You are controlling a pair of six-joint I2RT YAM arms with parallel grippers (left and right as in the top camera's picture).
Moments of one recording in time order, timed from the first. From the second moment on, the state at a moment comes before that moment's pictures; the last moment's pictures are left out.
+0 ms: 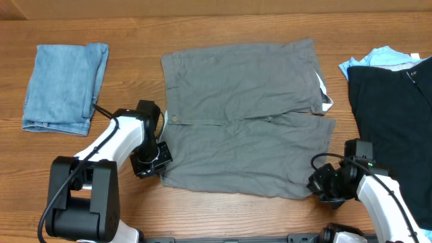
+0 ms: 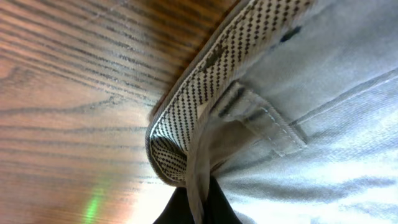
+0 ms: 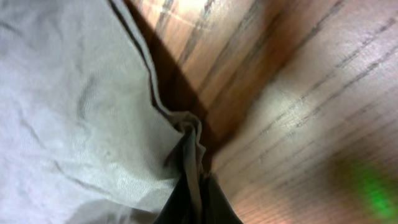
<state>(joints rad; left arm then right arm) -0.13 1.72 0.93 -1.03 0.14 -0.54 -0.22 1.20 0.49 -0.86 -0.31 0.73</state>
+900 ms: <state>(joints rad) -0.18 1.54 1.12 -1.37 0.12 -0.50 -0.22 1.20 0.85 -1.17 -0.22 0.63</state>
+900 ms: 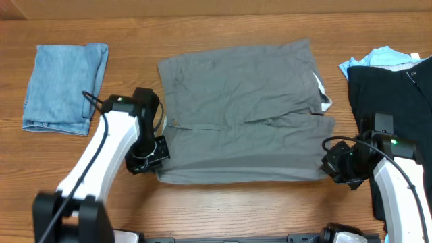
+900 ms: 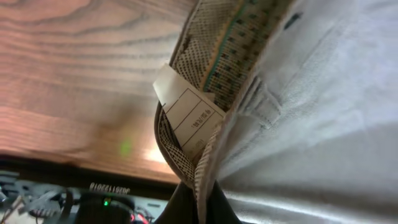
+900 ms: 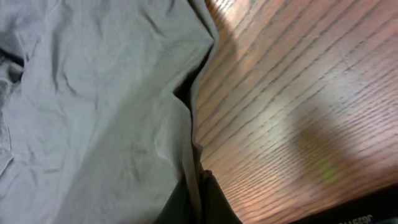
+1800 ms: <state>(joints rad) -0.40 1.39 1.12 -1.49 0.05 -0.71 -0.21 1.21 1.19 -1.46 -0.14 0.56</state>
